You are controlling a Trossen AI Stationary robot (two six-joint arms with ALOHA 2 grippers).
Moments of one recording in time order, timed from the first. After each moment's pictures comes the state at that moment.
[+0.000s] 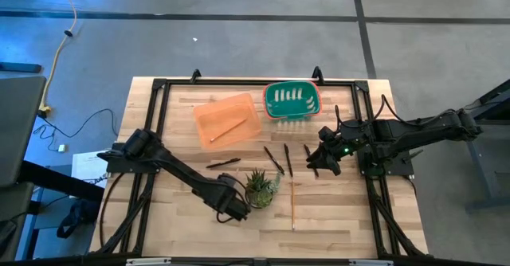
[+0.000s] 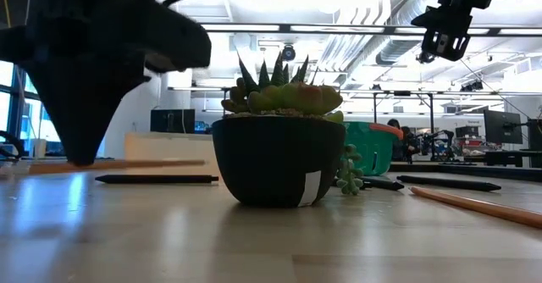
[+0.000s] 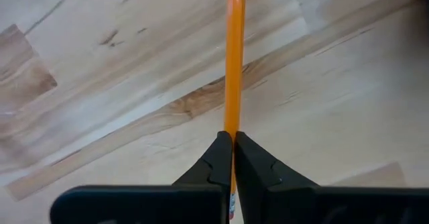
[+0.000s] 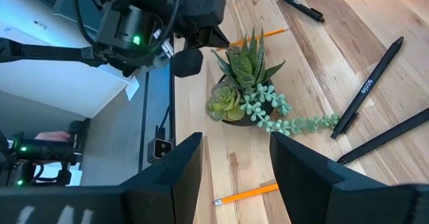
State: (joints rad) left arm -0.39 2.01 1.44 -1.09 -0.07 -1.58; right arm 0.10 0.83 0.62 -0.27 -0.24 0.72
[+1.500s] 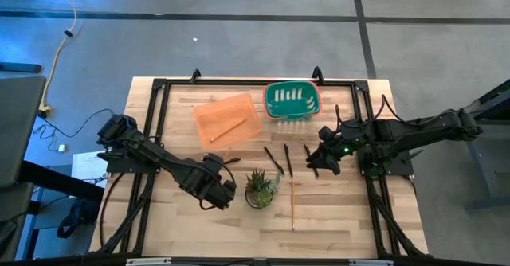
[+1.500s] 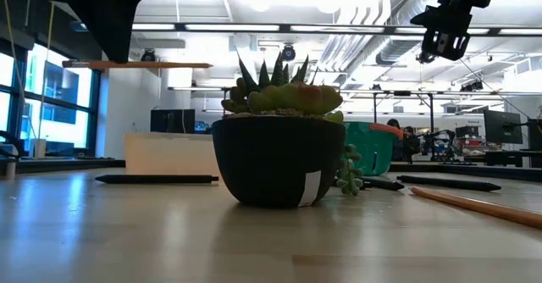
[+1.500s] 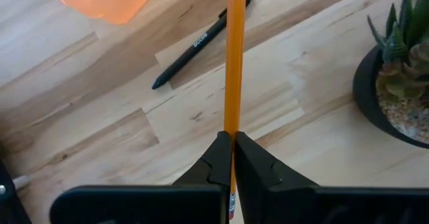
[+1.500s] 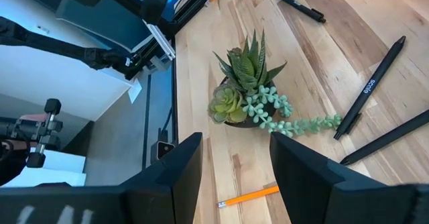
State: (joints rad) left arm -0.39 1.74 1.44 -1.31 -0.34 -1.58; right arm 0.10 0.83 0.62 -0.26 -0.24 0.74
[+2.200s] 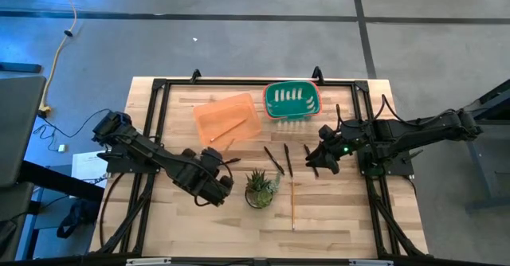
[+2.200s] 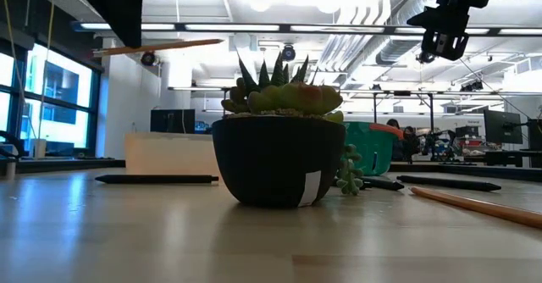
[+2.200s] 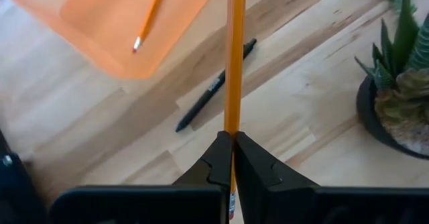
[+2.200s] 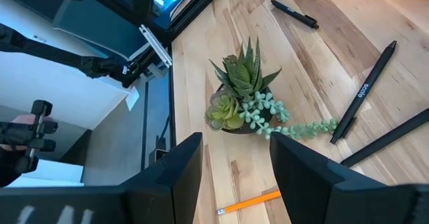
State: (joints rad) left arm -0.39 1.68 1.44 -1.36 -0.47 -1.45; right arm 0.10 0.83 0.62 -0.26 -0.21 0.76
